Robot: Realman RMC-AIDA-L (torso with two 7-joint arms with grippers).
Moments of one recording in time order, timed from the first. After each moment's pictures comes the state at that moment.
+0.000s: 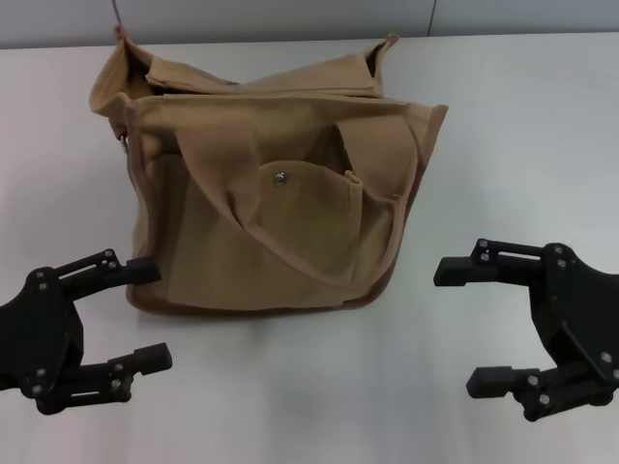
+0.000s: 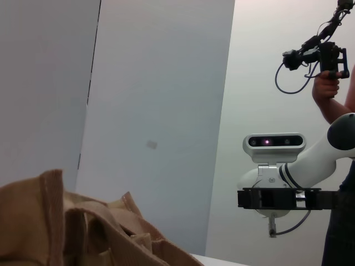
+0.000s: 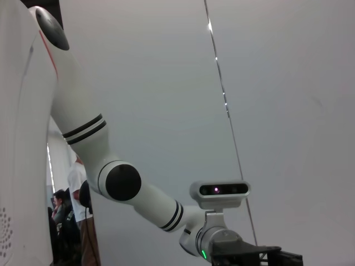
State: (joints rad) left arm -0.29 -1.91 0.90 0.40 1.64 1.98 -0.94; right arm 0.53 2.05 -0.44 -0.43 -2.15 -2.17 1.01
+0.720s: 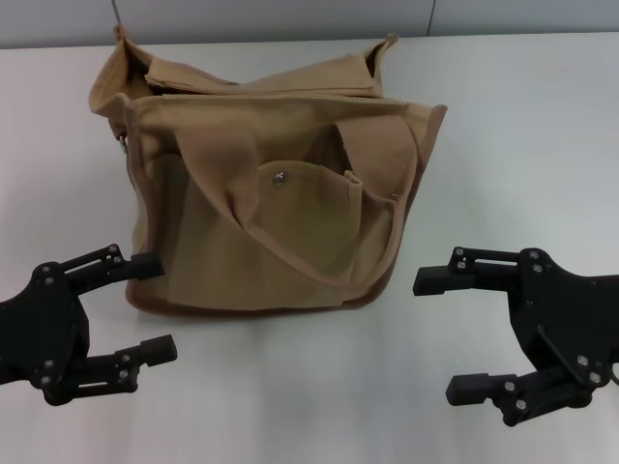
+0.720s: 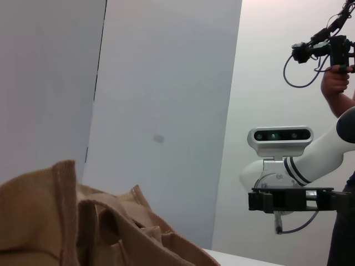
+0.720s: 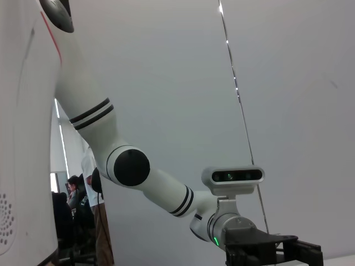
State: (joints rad) left arm -0.29 -1.91 0.90 0.40 1.64 1.95 -0.95; right arm 0.55 2.06 -0.48 -0.44 -2.16 -2.15 1.01
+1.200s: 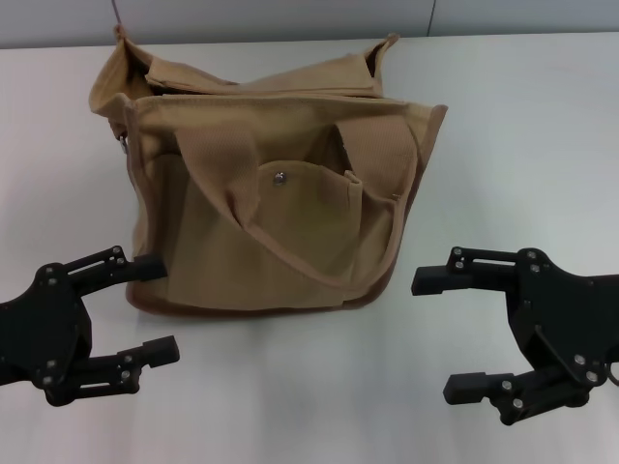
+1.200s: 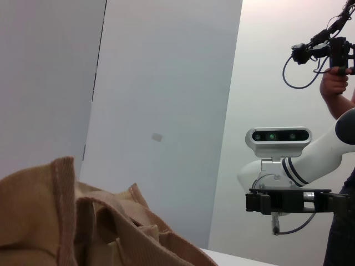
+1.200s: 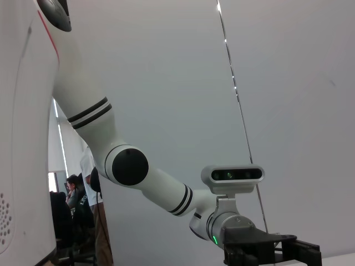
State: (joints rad) left arm -0.29 -1.92 0.91 0.41 1.64 1.95 -0.96; right arm 0.55 2.06 -0.48 -0.44 -2.16 -2.14 1.02
